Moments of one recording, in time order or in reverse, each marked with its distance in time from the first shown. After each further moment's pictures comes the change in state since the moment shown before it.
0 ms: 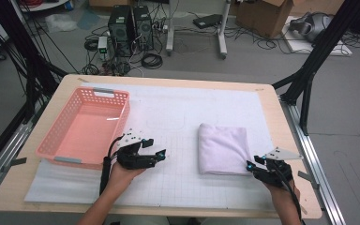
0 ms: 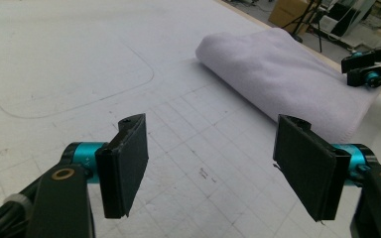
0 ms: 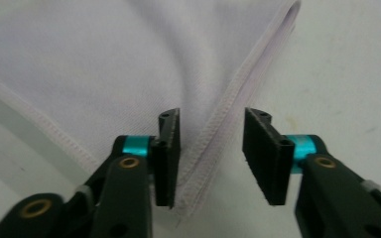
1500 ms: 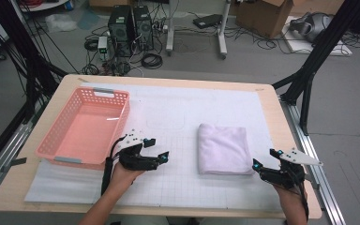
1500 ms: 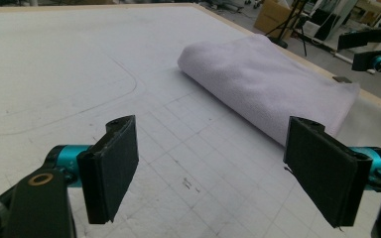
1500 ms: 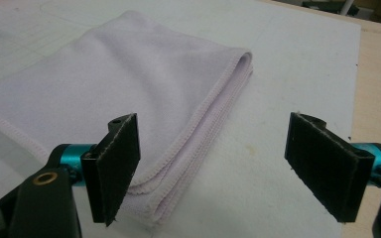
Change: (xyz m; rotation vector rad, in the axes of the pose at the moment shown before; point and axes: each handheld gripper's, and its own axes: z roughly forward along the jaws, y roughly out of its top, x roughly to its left) left arm -0.005 0.000 0.005 -0.021 -0.045 0.032; right arm -0.014 -0.004 -0.019 -0.156 -0.031 0.025
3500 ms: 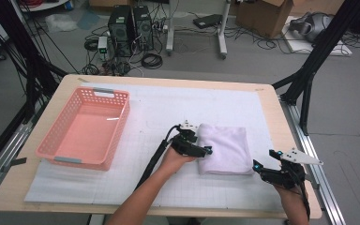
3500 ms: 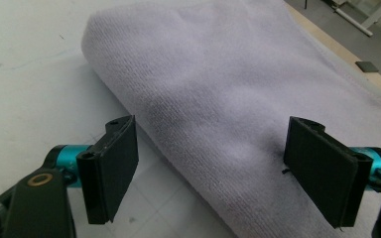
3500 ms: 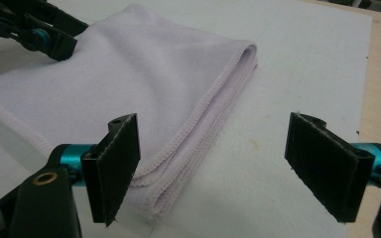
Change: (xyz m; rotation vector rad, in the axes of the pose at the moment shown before) left arm -0.034 0.023 0.152 0.245 -0.050 -0.104; right arm -0.004 -0.003 0.001 0.014 0.031 0.012
